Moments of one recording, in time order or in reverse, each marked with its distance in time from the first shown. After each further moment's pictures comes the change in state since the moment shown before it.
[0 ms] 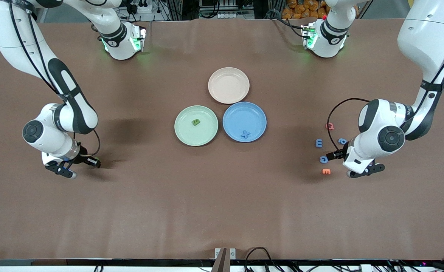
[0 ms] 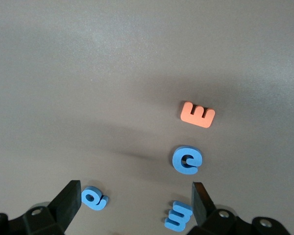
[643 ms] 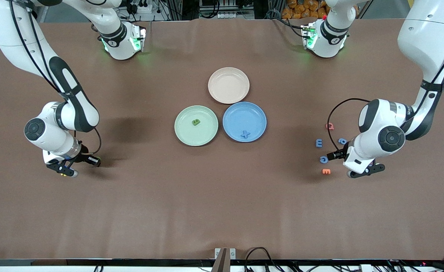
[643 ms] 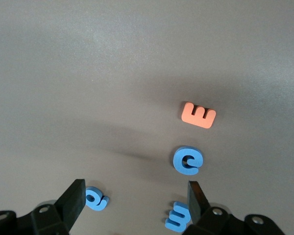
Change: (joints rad) left arm 0.001 0.000 0.000 0.000 0.000 0.000 0.000; right arm 0.001 -0.012 0.003 -0.019 -0.008 0.010 0.000
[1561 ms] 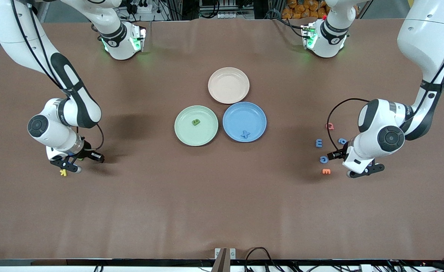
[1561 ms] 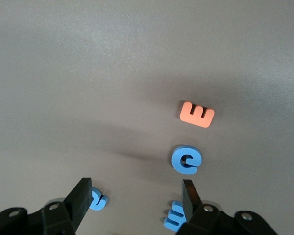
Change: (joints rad) left arm -0.002 0.000 -0.001 0.000 0.000 0.000 0.000; right arm 0.002 -0.033 0.009 -0.057 -0.001 0.000 -0.001
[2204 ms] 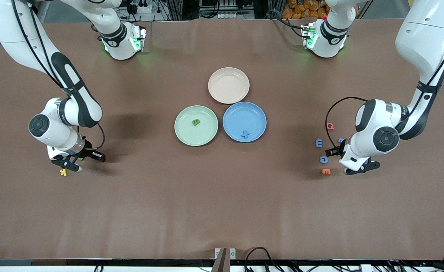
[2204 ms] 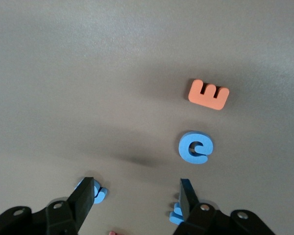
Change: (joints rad) left arm 0.005 0.009 0.000 -0.038 0.000 0.000 0.000; right arm 0.000 -0.003 0.005 -0.008 -0.001 0.000 0.000
